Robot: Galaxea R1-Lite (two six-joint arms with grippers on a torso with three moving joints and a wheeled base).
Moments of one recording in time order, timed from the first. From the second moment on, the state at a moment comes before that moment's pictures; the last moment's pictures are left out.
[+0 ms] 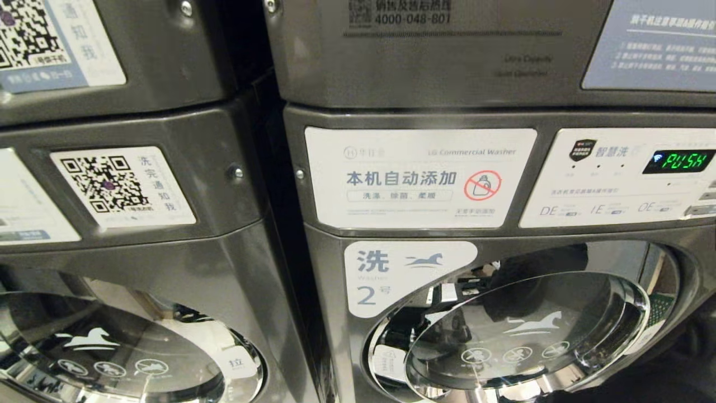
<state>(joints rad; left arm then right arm) 0.00 0.00 0.00 -0.01 0.00 -0.01 0.00 0.00 0.00 -0.01 0.00 0.00</state>
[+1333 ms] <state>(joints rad) 0.00 0.00 0.00 -0.01 0.00 -0.01 0.00 0.00 0.00 0.00 0.00 0.00</state>
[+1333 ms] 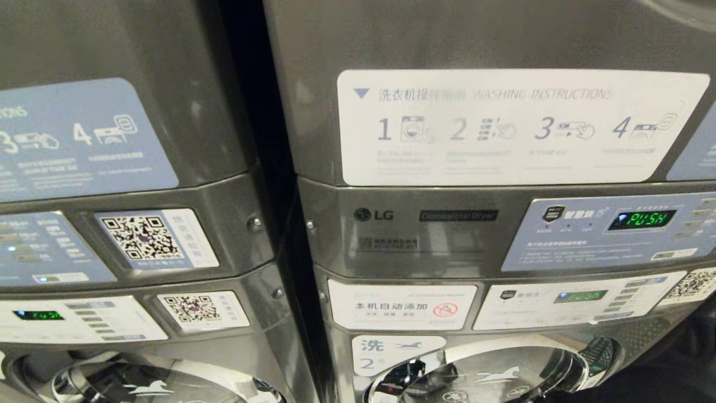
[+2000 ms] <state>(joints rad) 0.00 0.00 0.00 -0.01 0.00 -0.01 0.00 0.00 0.00 0.00 0.00 0.01</state>
